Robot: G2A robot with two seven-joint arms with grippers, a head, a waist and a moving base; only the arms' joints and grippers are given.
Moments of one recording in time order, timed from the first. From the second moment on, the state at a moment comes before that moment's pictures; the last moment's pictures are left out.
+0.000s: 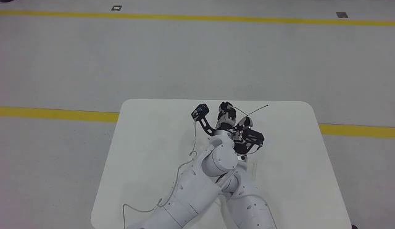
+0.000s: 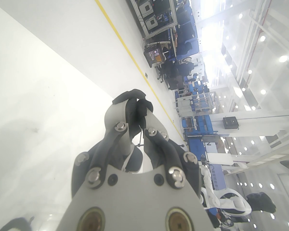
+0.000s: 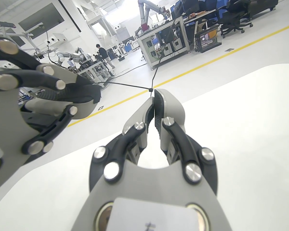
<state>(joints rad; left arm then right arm) 1.17 -1.79 -0.93 -1.23 0.33 0.34 0.39 -1.31 -1.71 1.24 -0.96 -1.09 0.24 -0.83</state>
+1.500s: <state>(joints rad) 1.17 -1.79 -0.93 -1.23 0.33 0.34 0.39 -1.40 -1.70 1.33 -1.17 -1.01 0.25 -0.77</state>
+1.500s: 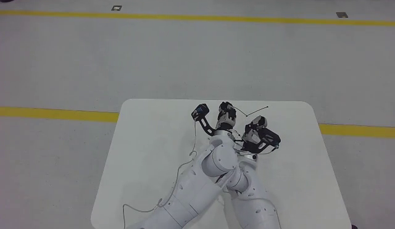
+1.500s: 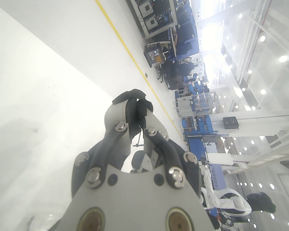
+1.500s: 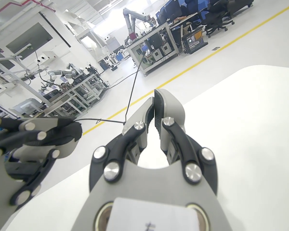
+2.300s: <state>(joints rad) 1.17 -1.79 -0.93 -1.23 0.33 0.34 0.39 -1.58 -1.61 1.64 -1.45 -0.84 -0.15 -0.36</state>
